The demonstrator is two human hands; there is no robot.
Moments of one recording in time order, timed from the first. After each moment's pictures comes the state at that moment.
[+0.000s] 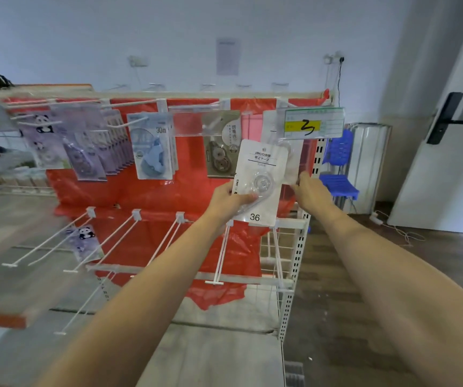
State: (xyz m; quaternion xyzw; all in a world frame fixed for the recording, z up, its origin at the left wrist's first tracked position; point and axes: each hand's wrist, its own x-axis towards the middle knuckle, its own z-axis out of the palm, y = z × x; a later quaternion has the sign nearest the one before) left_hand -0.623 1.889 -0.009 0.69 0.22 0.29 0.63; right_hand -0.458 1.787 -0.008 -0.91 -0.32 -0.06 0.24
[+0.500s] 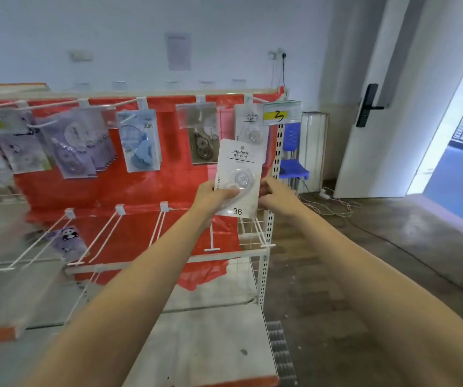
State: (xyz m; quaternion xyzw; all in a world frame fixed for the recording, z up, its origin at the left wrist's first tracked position) left_hand -0.710 1.855 0.002 0.69 0.20 0.23 0.65; right_hand -0.615 1.721 0.003 -0.82 -0.34 0.11 0.44
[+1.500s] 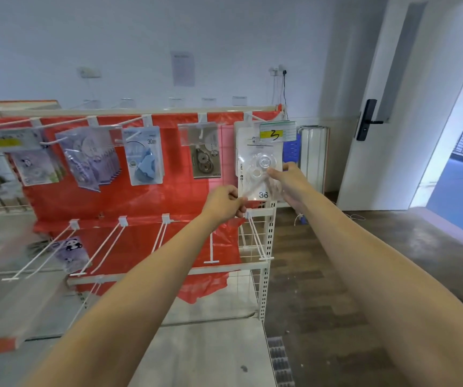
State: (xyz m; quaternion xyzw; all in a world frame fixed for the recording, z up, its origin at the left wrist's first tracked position) left_hand -0.701 1.836 0.028 0.84 0.17 0.20 0.48; right_hand -0.595 1.715 0.056 -0.70 -0.20 0.13 0.68
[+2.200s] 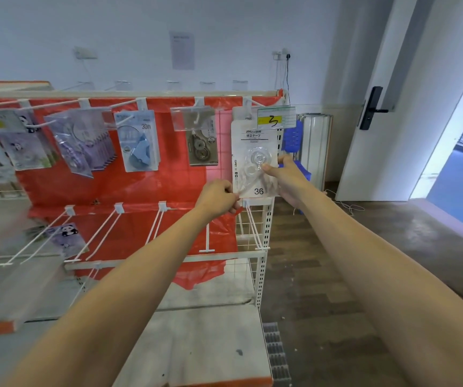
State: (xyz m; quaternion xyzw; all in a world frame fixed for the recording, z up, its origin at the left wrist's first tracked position) left_hand -0.695 1.843 0.014 0.88 0.19 0.18 0.40; right_hand -0.590 1.715 0.040 -0.68 -0.23 0.17 0.67
